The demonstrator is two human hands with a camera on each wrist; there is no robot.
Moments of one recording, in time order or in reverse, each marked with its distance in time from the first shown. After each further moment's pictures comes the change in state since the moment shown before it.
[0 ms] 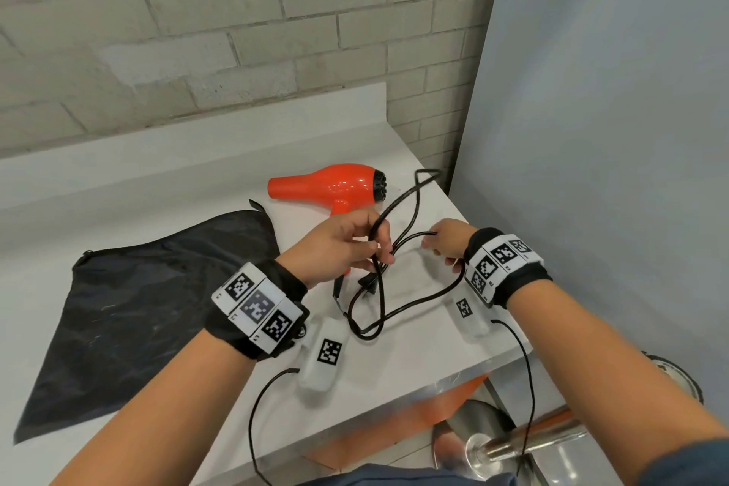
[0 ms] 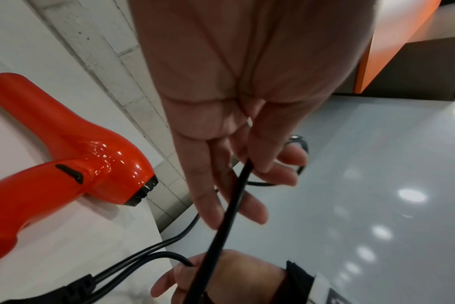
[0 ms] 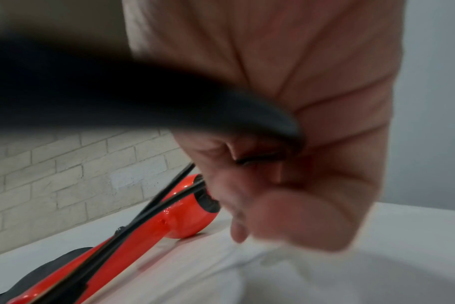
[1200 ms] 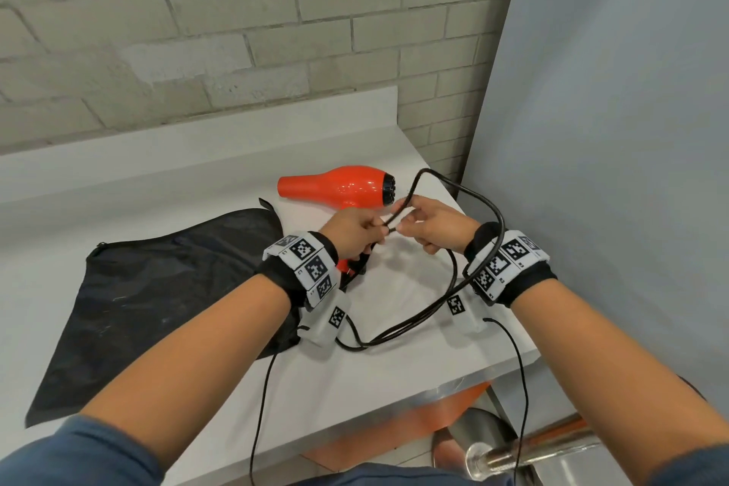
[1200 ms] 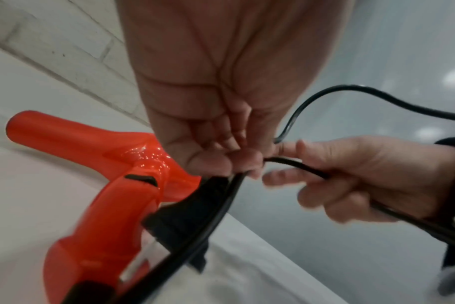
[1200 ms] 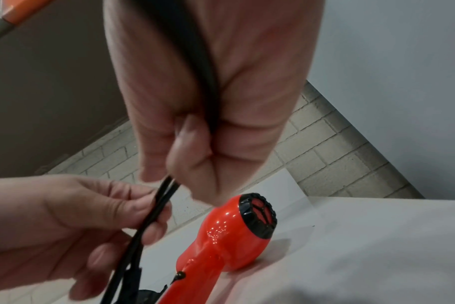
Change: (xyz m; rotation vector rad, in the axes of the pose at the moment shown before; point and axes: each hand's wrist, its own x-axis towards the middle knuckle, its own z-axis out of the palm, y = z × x) left_hand 0.049 -0.026 -0.012 0.408 0.237 -0.229; right_hand -0.015 -0.029 -0.003 0.348 -0.113 -0.430
